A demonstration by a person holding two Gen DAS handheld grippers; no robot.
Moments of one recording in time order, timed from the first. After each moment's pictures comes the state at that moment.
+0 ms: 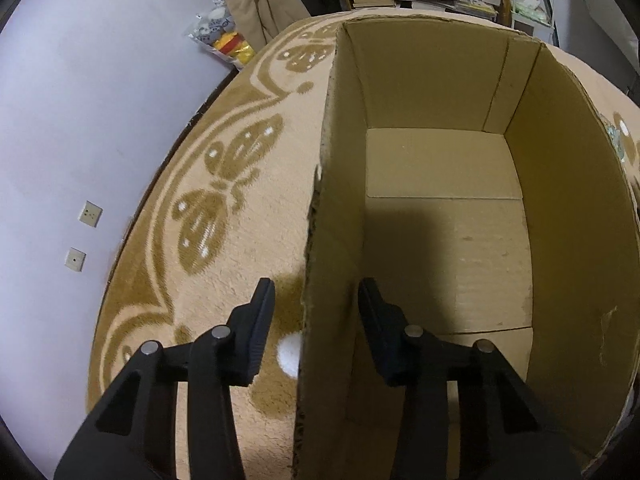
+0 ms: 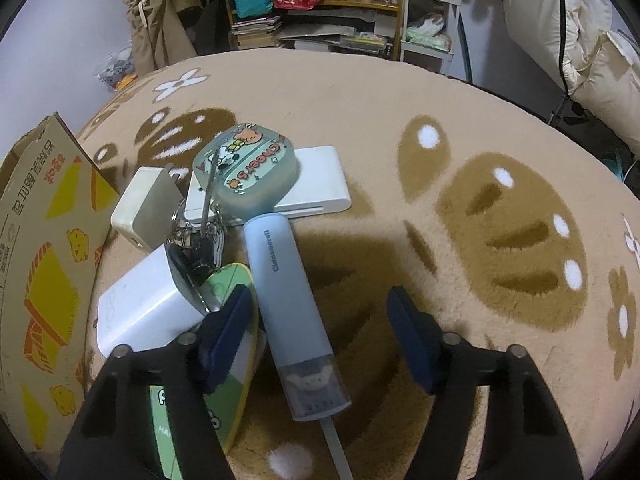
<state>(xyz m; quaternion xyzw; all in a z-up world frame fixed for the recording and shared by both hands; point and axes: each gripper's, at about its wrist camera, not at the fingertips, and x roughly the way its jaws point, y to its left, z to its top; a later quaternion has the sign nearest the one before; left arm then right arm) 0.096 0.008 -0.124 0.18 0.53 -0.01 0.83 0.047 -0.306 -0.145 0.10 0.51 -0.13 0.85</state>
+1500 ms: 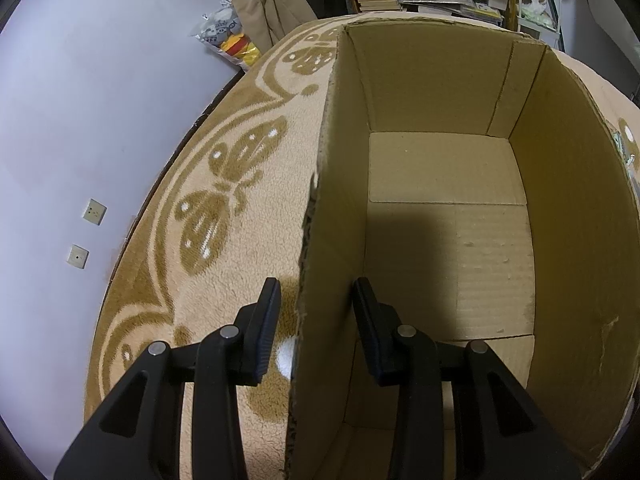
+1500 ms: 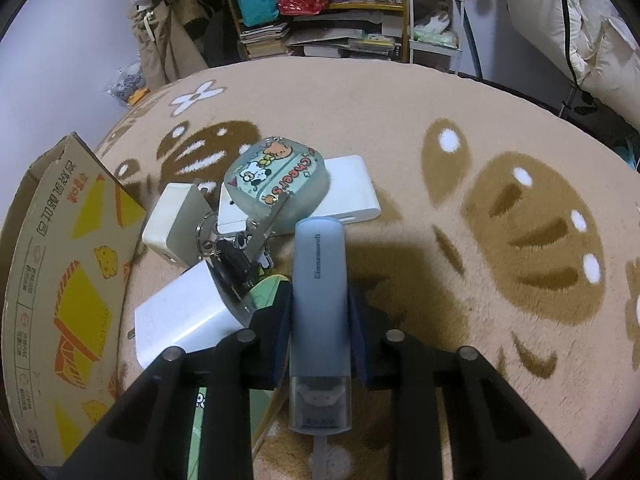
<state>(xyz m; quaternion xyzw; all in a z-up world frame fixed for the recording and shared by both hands) 0.098 0.007 -0.125 0.19 0.52 0.00 0.83 0.050 -0.299 -0.139 0.15 0.49 -0.12 0.85</state>
